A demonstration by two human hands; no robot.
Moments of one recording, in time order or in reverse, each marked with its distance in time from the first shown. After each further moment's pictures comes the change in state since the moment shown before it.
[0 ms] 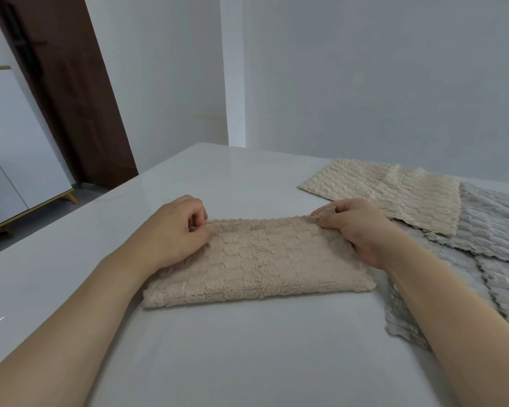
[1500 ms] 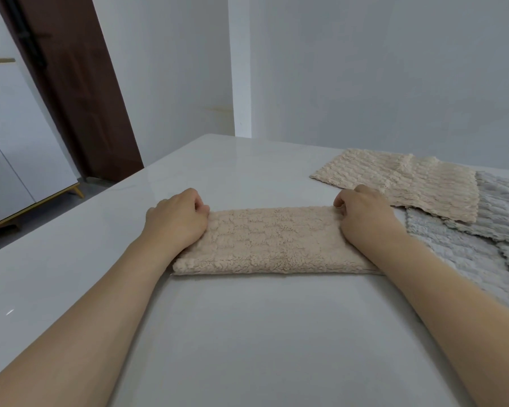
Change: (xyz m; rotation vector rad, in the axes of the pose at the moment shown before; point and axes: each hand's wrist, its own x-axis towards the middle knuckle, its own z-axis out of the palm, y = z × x) left_hand 0.010 -0.018 0.011 0.291 0.046 -0.390; right_hand 0.003 0.013 0.019 -1.151 0.289 -0.310
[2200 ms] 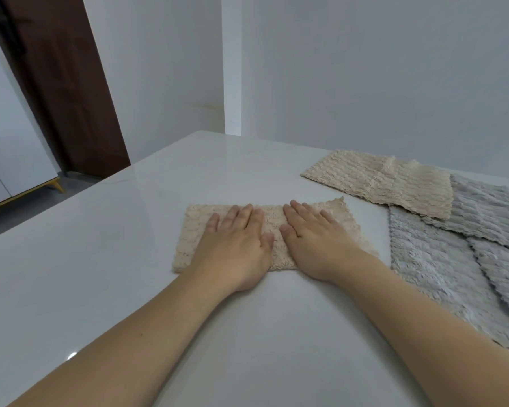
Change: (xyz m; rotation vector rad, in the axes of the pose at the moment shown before) left_hand -0.072 0.066 0.021 0.146 -0.276 0.347; right_hand -0.046 -0.050 0.012 -0.001 -0.279 -0.186
